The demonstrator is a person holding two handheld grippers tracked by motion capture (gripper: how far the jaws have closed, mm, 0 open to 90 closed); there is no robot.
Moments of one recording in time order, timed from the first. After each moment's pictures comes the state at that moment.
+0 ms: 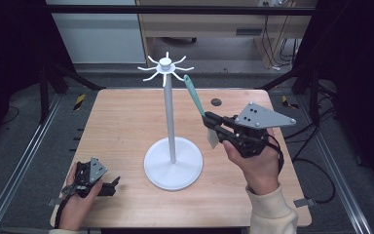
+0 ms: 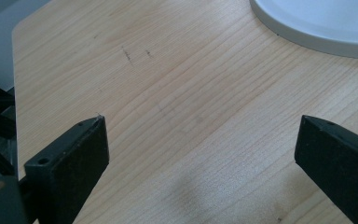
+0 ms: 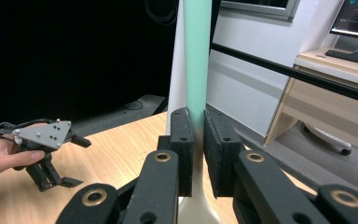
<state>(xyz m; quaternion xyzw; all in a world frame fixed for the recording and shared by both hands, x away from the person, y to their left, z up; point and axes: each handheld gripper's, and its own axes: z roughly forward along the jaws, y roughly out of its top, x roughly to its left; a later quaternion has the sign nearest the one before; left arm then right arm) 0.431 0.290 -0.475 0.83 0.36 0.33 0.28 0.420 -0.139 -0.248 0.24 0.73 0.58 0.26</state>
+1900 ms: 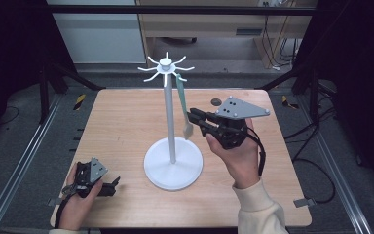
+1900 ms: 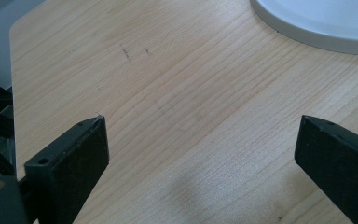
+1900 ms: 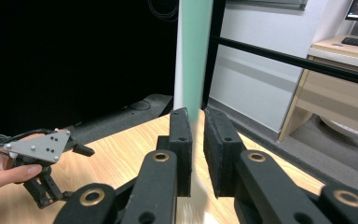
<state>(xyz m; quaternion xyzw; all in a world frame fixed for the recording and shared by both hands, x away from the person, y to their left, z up) 0.431 0.290 -0.476 0.83 0.36 0.32 0.28 0.447 -0.109 -0.261 0.25 0.74 0.58 0.23</state>
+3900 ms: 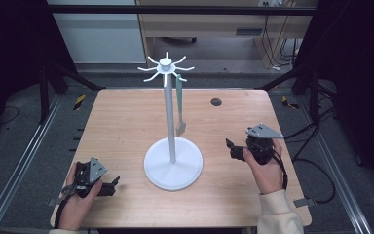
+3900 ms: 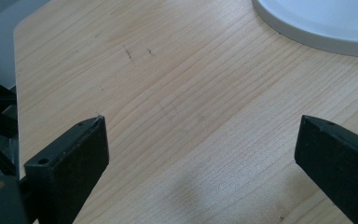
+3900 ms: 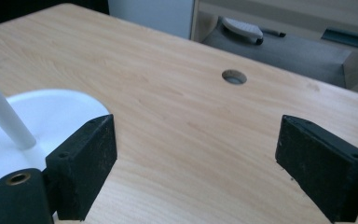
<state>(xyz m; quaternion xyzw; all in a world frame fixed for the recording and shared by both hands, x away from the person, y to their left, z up) 0.431 0.291 -0.475 0.83 0.37 0.33 0.28 0.481 -0.204 -0.395 0.43 0.73 0.43 0.30</state>
